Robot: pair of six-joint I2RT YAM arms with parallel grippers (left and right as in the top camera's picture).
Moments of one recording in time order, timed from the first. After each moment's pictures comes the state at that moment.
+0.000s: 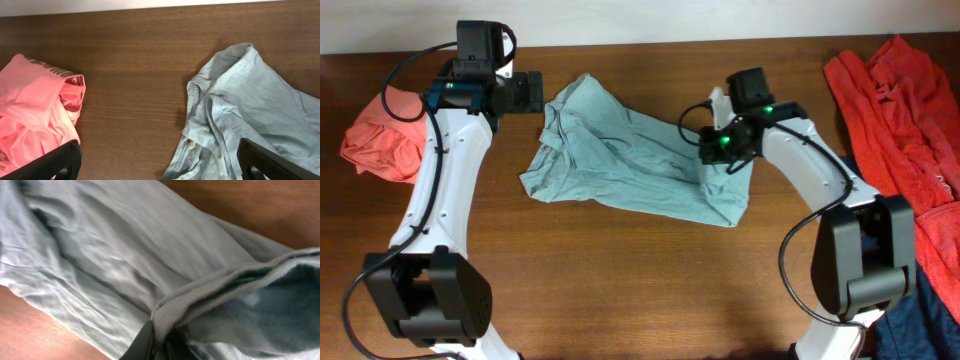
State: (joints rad) left arm -0.05 1.86 1.75 -0.78 -0.16 0.00; right arm 0.21 1.93 1.46 -0.71 -0.31 0.14
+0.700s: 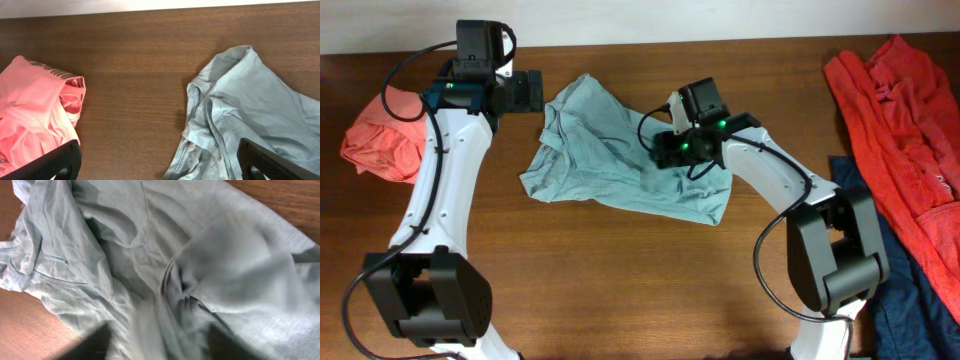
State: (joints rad) left arm -0.05 1.86 1.75 -0.78 -0.16 0.00; right arm 0.36 1.99 1.46 -0.55 -0.31 0.24
